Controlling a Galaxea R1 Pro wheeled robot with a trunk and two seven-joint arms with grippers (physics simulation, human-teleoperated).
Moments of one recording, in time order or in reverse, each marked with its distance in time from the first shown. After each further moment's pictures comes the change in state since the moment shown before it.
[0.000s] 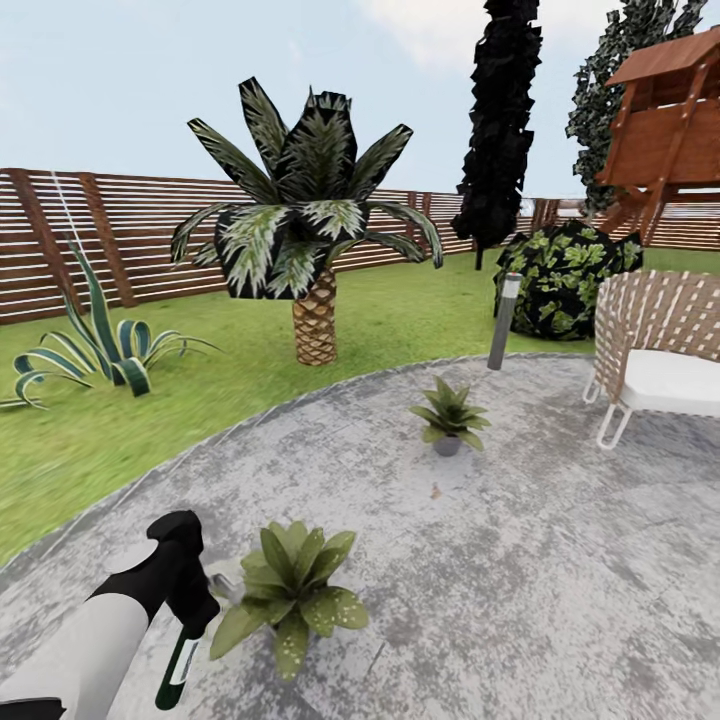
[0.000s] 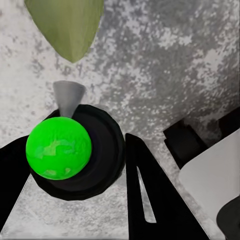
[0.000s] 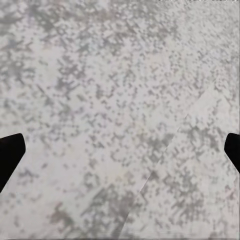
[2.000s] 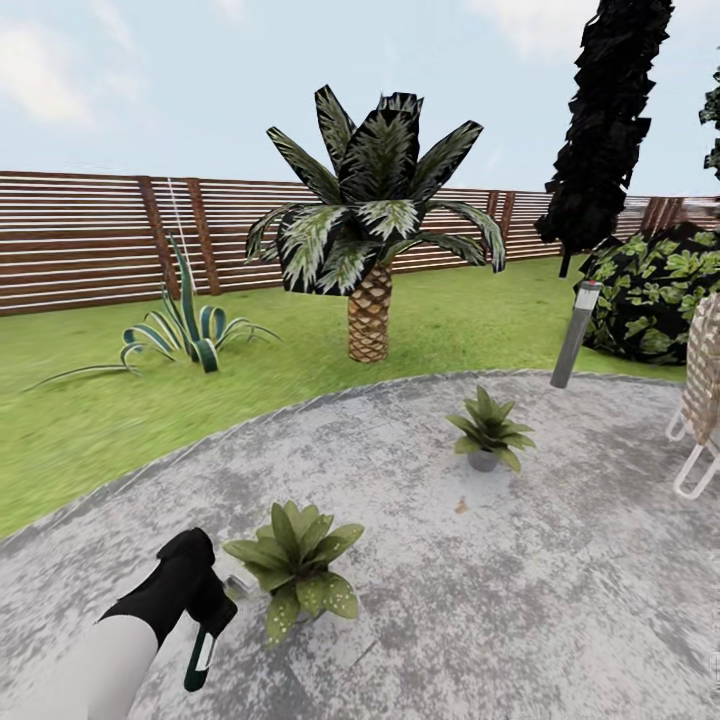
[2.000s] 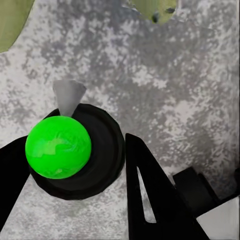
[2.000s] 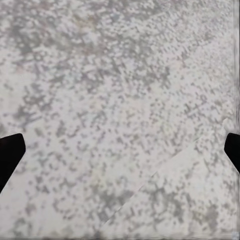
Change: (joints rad) left arm 0.057 -0.044 0.005 -0.004 0.273 0.011 0.363; right arm 0.000 0.000 0.000 0.000 0.000 -0.001 0.001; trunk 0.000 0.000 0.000
